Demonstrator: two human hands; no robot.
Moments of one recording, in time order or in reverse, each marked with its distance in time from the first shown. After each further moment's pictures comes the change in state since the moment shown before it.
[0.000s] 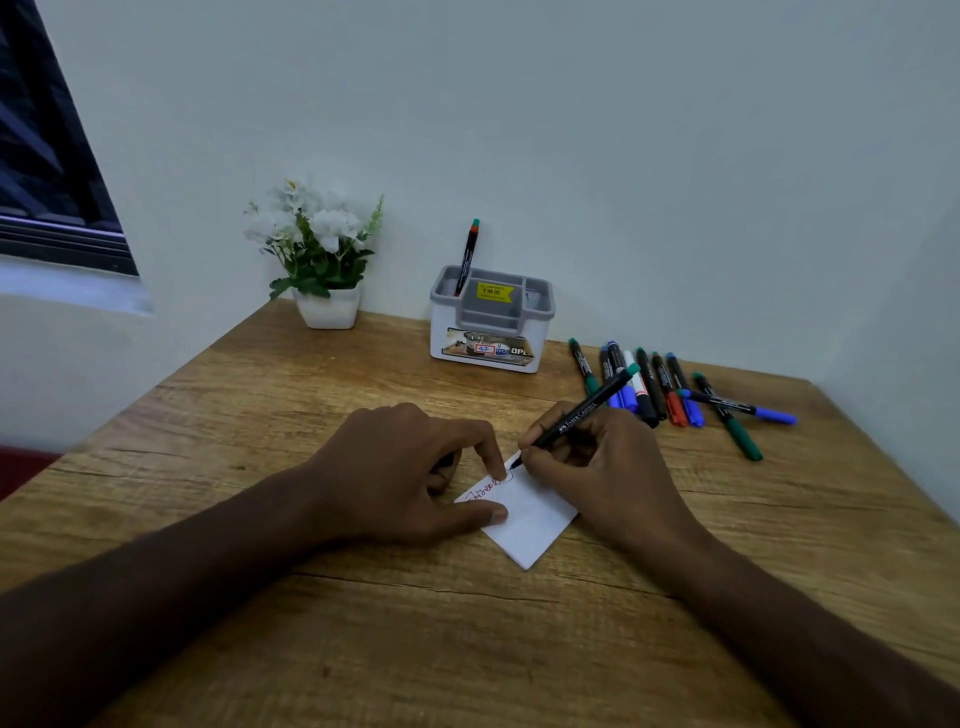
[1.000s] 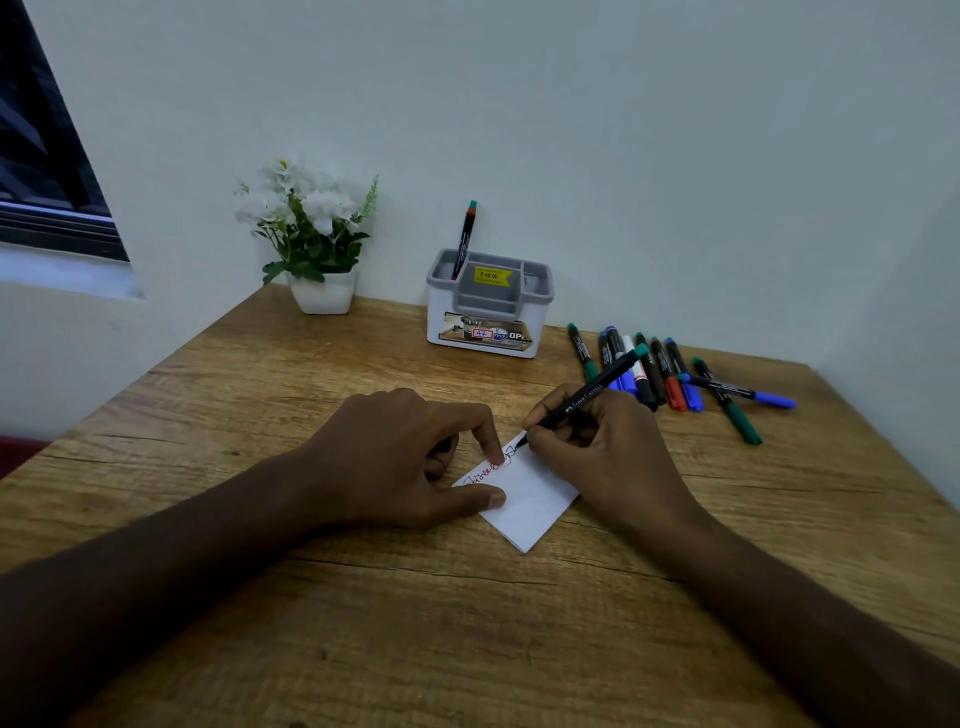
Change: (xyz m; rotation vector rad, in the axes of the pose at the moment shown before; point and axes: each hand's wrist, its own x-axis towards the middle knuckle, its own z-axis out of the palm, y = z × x) left_hand 0.001 -0.003 0.004 -0.037 0.003 -0.004; right_hand 0.001 0.003 0.000 0.020 0.020 0.014
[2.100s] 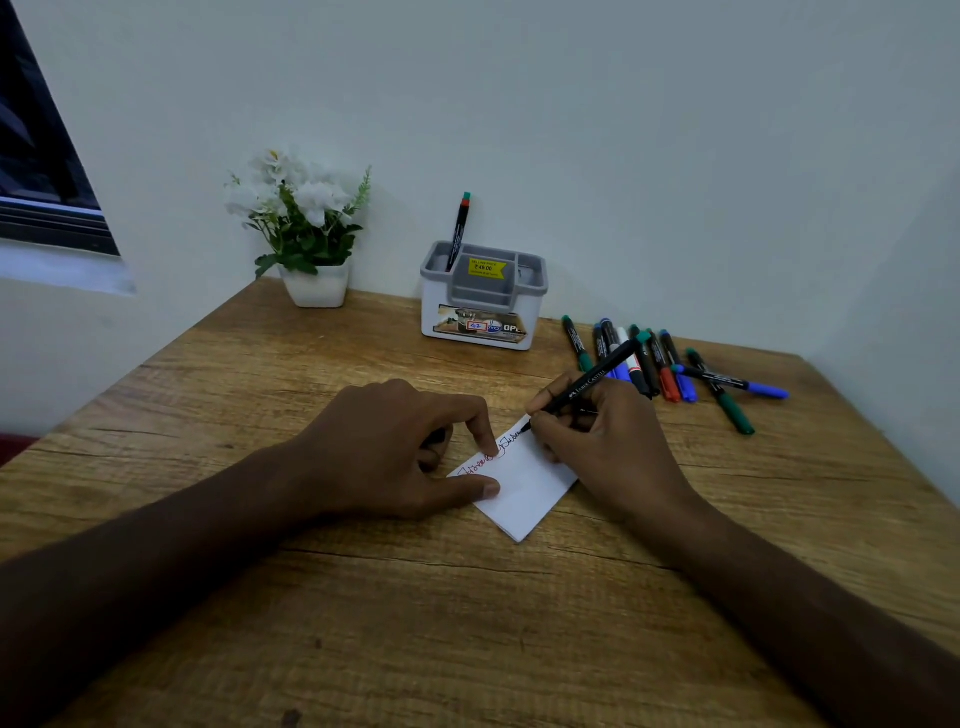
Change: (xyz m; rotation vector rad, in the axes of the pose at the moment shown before) left_hand 0.000 0.000 -0.001 -0.015 -0.013 -0.003; right_hand 0.005 0.010 0.000 -0.004 0.060 0.013
